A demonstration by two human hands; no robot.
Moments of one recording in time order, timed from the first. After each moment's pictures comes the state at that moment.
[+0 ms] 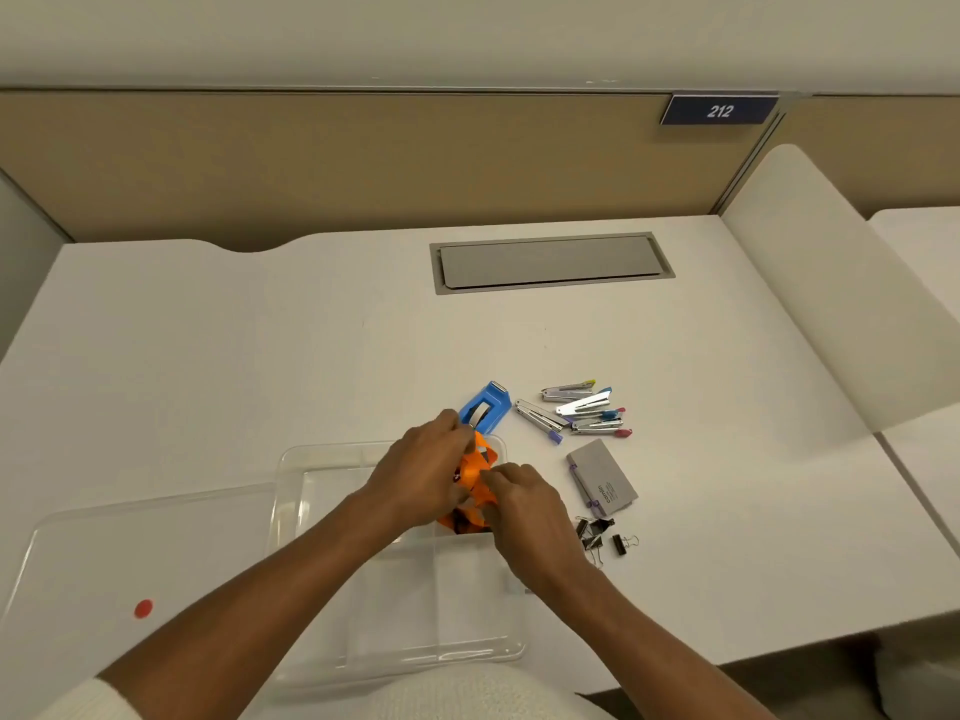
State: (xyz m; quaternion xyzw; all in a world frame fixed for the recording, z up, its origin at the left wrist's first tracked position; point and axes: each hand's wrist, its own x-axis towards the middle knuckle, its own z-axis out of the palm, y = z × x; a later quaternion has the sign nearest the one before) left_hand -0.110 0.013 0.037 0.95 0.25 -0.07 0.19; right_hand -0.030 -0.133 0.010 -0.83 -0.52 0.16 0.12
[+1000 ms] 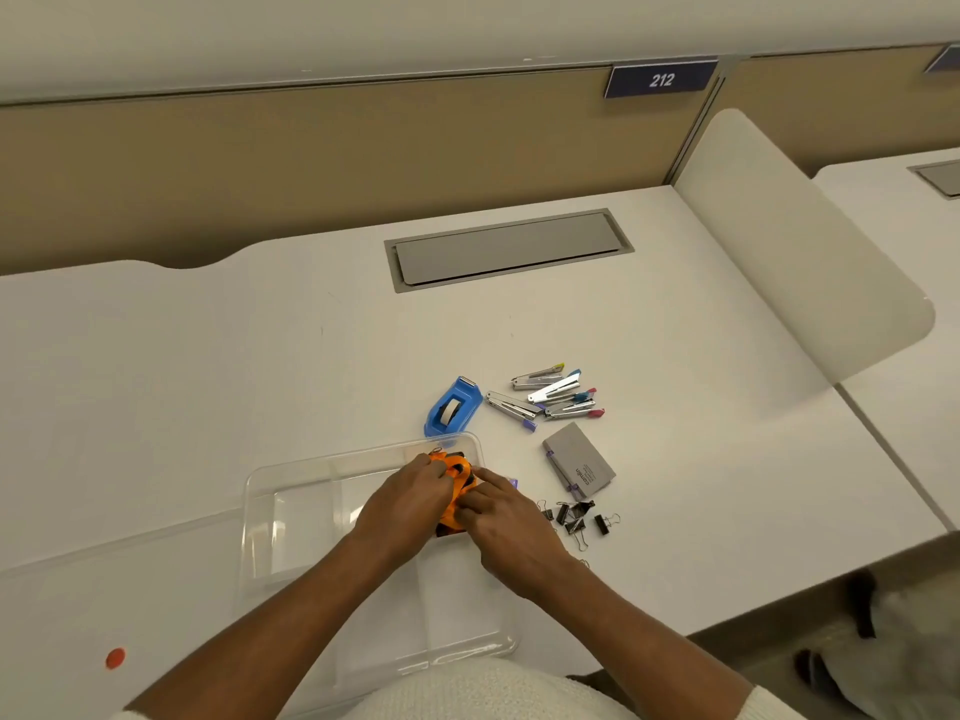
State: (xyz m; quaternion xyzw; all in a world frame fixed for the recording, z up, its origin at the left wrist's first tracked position) left_hand -0.110 -0.001 -0.021 0.98 0.11 -0.18 0.06; right_hand -0.024 -0.147 -0.028 -0.75 -0.65 0.08 0.08
